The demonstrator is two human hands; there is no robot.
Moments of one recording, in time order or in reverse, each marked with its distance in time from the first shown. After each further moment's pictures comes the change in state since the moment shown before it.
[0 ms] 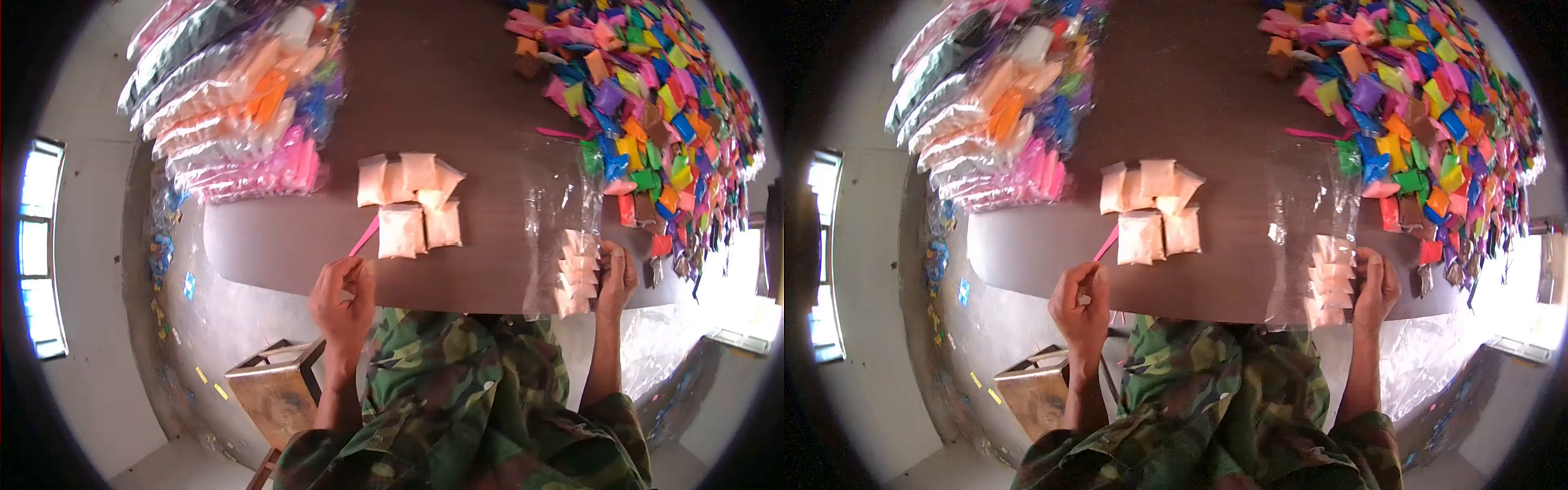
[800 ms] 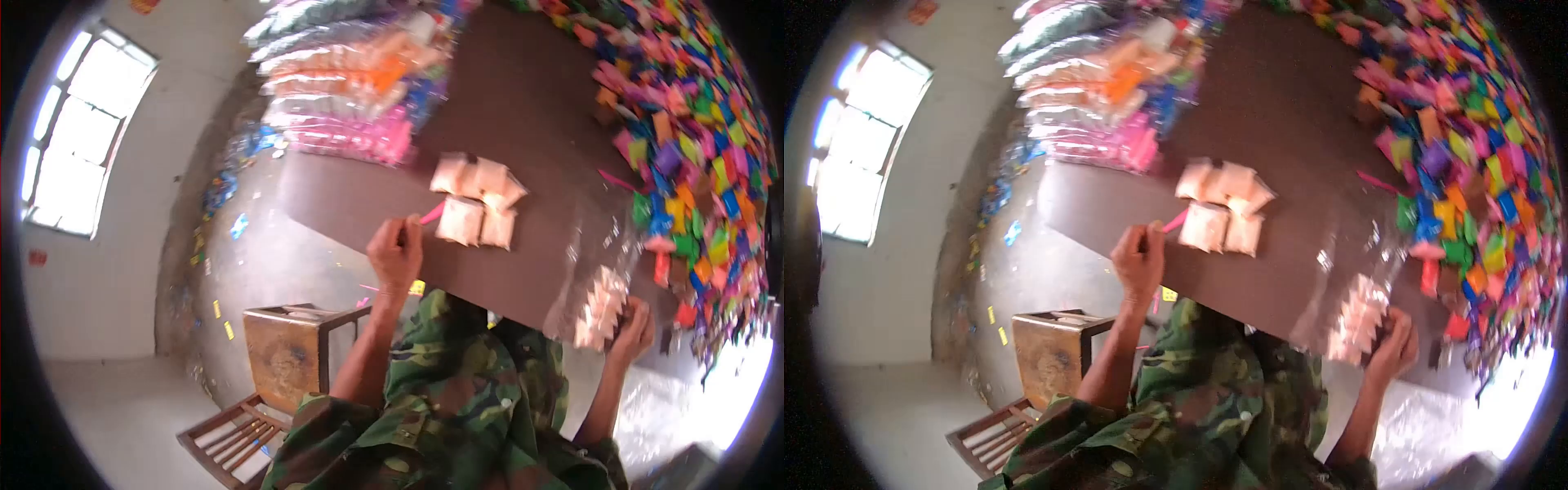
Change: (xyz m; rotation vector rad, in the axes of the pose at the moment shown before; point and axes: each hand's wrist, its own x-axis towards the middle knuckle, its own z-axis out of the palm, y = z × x) left_hand 0.006 -0.034 0.041 0.136 0.375 0.019; right_hand -0.003 0.021 -0.003 0.199 -0.002 0.082
